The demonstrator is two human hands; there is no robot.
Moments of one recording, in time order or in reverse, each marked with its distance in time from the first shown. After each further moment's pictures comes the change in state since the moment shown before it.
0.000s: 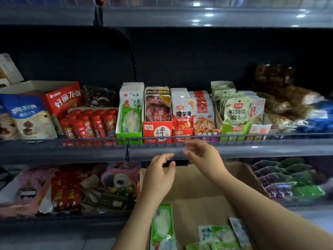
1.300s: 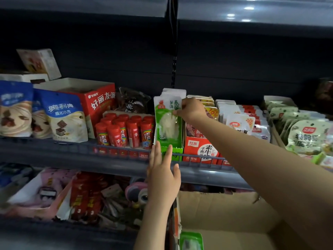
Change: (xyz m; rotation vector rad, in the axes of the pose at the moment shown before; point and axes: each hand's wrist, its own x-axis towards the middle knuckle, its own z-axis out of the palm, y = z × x) left_hand 0.066 -0.065 -0.067 0.380 0.178 -0.019; right_hand 0.195 -0.120 0.114 -0.365 -0.091 -0.041
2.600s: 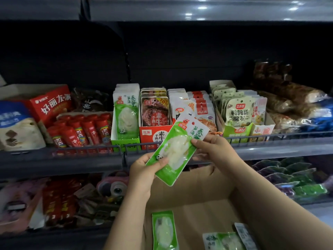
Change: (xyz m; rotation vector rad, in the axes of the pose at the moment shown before) left_hand -0.037 0.075 0.007 -1.133 -0.254 -0.461; right_hand -0.181 0.137 -0.075 0.946 -0.032 0.328
